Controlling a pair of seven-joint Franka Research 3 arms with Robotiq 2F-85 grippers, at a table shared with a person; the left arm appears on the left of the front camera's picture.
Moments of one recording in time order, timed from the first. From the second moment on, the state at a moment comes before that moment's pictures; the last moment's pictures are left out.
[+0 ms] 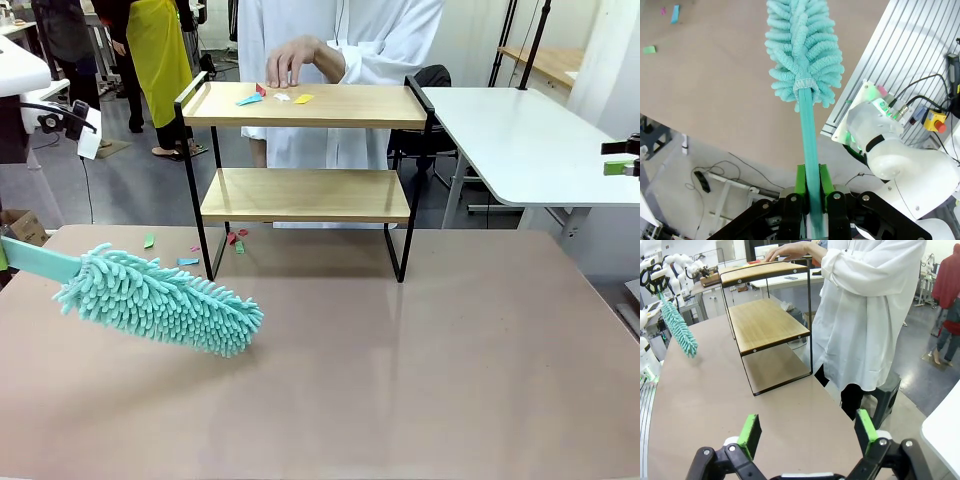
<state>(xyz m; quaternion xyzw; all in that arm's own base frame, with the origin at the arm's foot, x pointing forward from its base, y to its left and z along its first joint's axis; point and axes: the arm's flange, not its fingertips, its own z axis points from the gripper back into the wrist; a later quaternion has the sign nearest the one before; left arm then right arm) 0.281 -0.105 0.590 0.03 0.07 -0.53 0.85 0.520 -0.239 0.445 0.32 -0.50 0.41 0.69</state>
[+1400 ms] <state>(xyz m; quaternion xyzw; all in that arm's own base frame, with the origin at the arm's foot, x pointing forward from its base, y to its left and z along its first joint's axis) 0.269 -0.139 0.649 -0.19 -0.09 -0.54 0.82 0.520 -0.239 0.445 0.32 -0.50 0.41 0.69</state>
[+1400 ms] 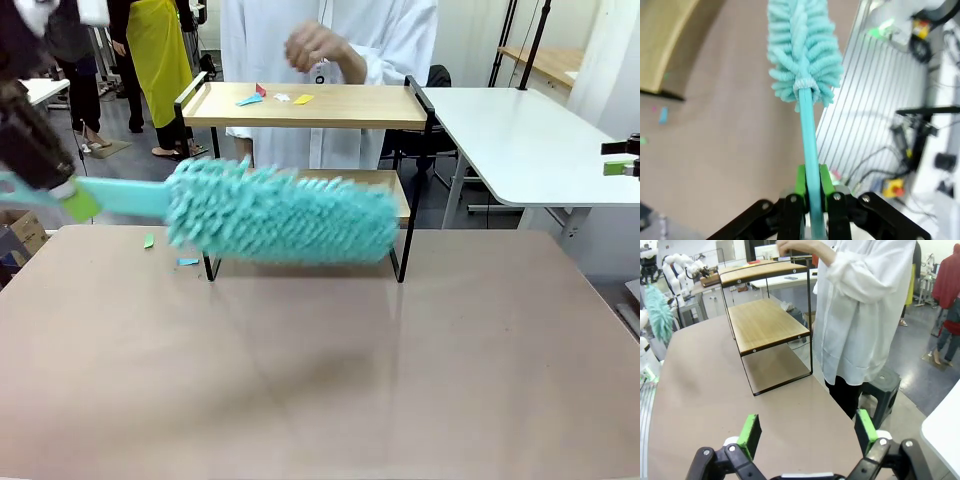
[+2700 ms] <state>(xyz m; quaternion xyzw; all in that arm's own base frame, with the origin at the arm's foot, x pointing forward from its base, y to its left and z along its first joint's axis) 0.331 -0.412 0.758 -0.09 -0.27 -0.12 0.95 0.520 -0.239 0.445 0.32 -0.50 0.41 0.69</state>
